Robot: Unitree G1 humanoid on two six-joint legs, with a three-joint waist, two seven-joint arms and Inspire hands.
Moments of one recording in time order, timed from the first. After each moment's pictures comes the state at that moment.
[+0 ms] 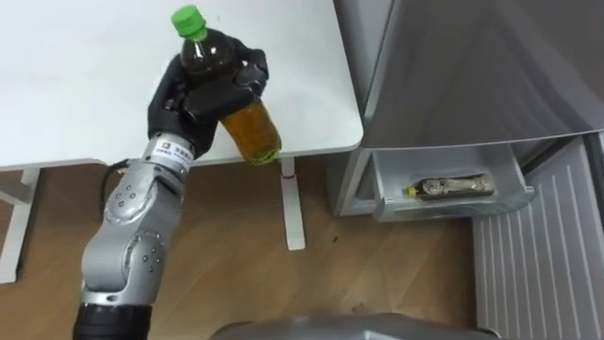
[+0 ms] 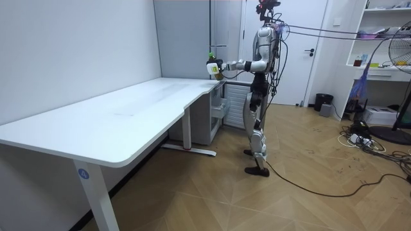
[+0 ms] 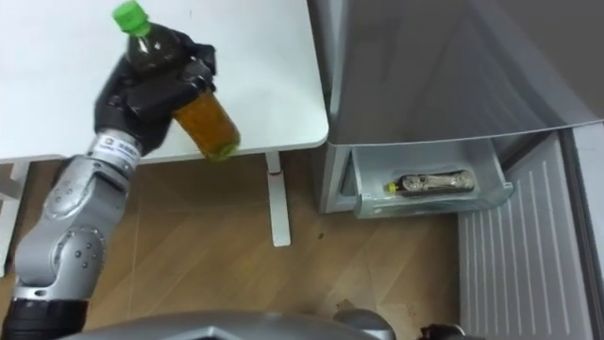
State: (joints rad) left arm 0.15 0.18 -0.07 -0.22 -0.52 0.24 -0.06; right arm 0.06 -0.25 0.05 1.16 -0.19 0.24 0.10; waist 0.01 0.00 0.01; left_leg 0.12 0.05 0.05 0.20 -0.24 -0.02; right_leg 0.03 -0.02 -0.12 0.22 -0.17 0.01
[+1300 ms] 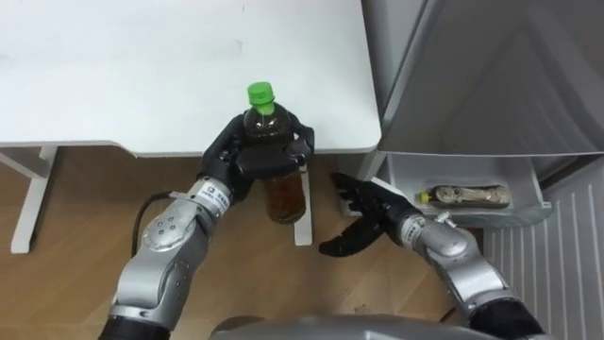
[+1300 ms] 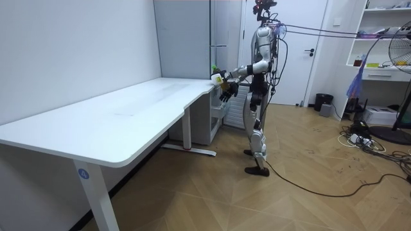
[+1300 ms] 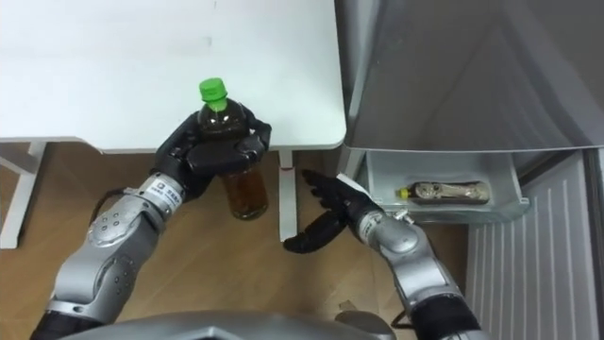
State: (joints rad) left arm 0.17 0.20 -0.17 -0.03 -0.37 0.15 -0.21; right arm 0.04 -0.19 0.25 0.40 -0.16 0.08 0.44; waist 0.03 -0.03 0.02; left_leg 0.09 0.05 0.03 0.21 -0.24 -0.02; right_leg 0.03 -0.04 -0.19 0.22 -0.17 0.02
